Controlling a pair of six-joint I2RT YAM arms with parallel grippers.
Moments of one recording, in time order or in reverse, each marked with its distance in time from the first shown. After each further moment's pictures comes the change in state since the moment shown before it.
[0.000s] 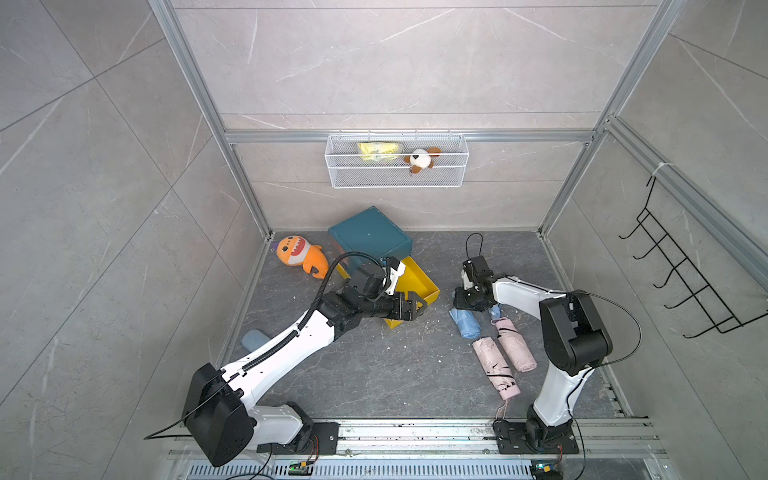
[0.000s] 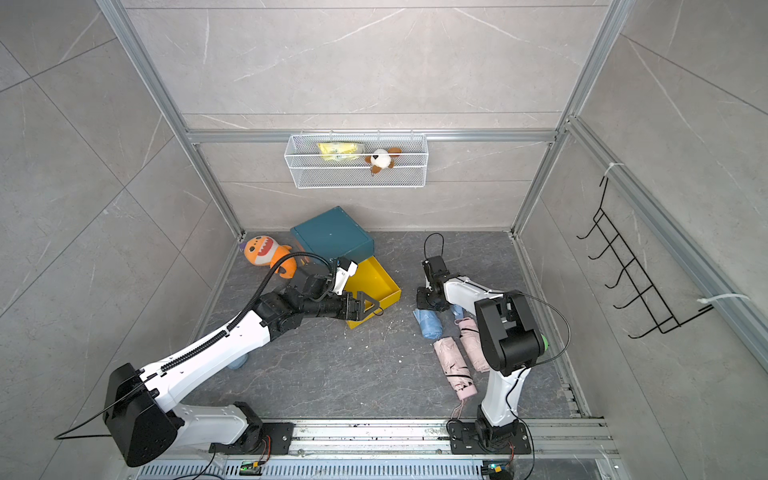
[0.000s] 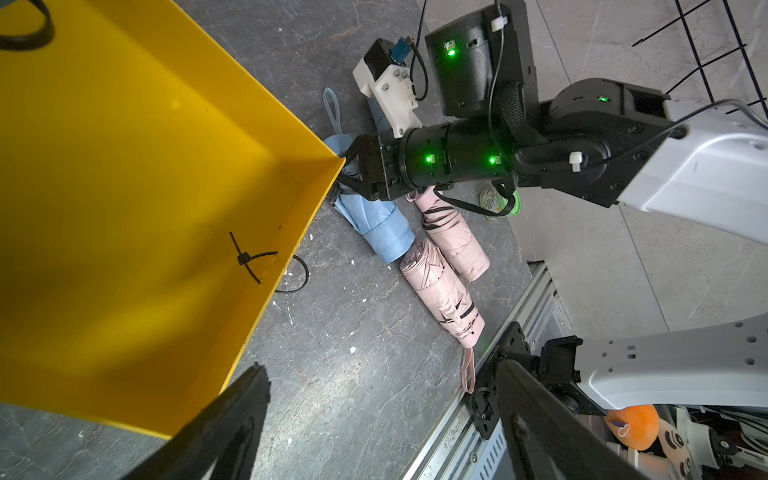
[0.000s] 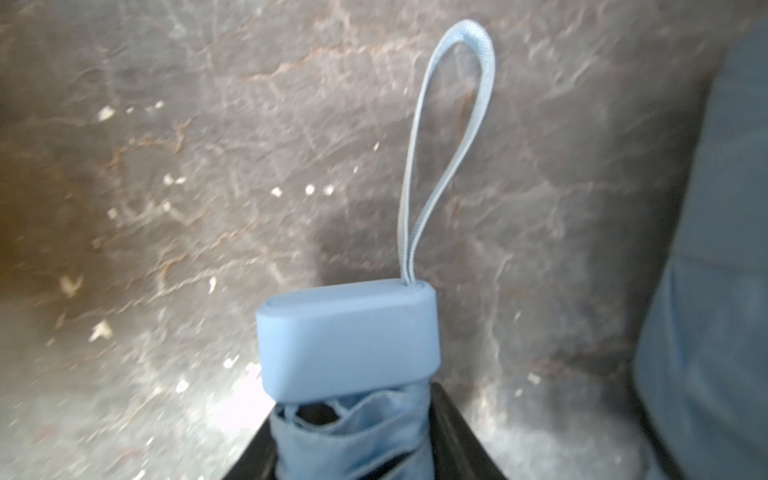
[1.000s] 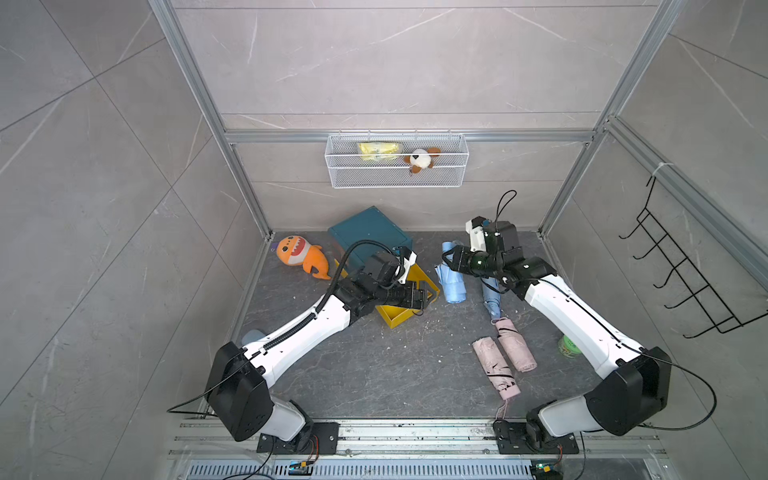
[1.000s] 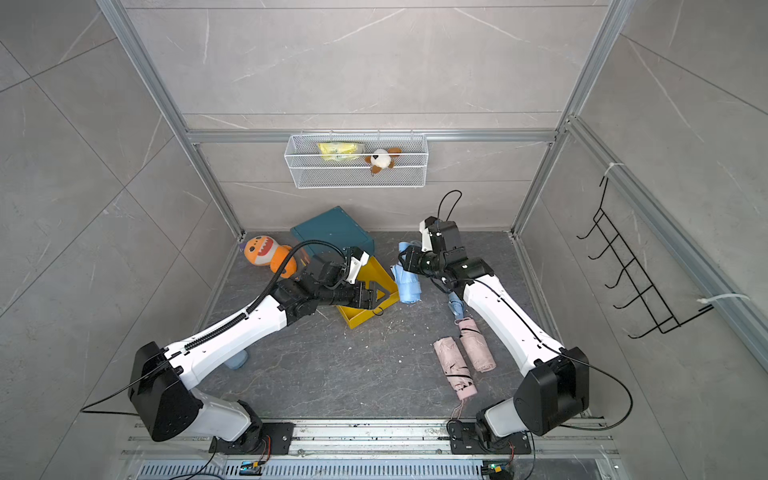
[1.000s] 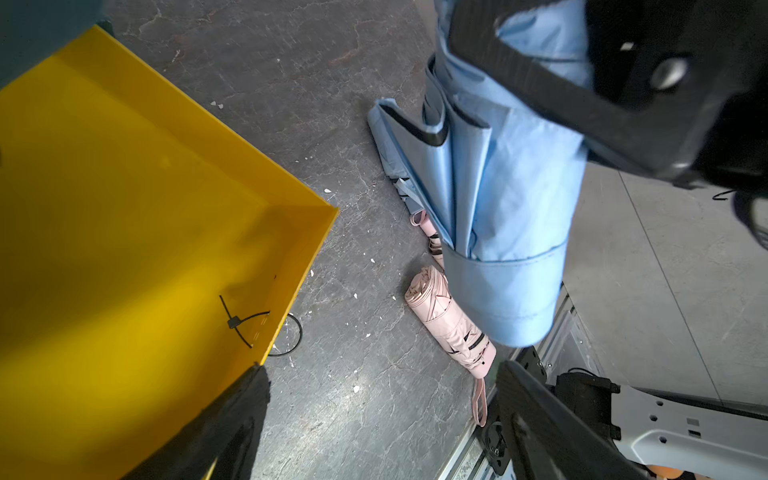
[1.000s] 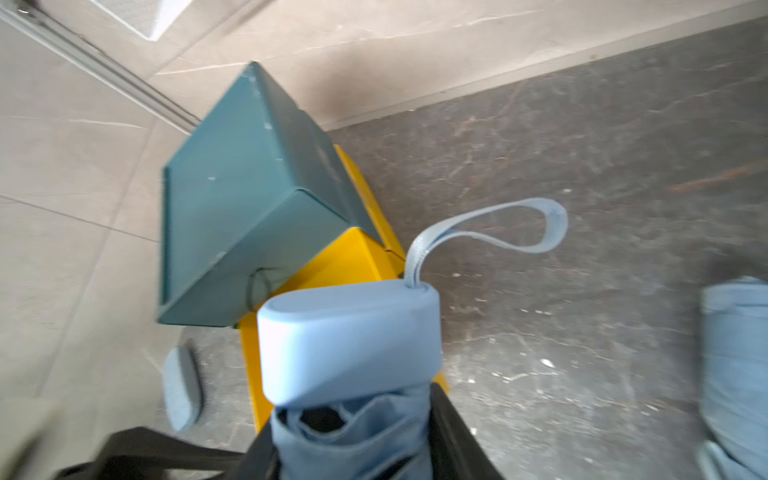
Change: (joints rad) left arm -0.034 0.156 0.158 -0.009 -0.050 0.031; right arm 0.109 -0.369 0.229 -0.032 -0.151 0.192
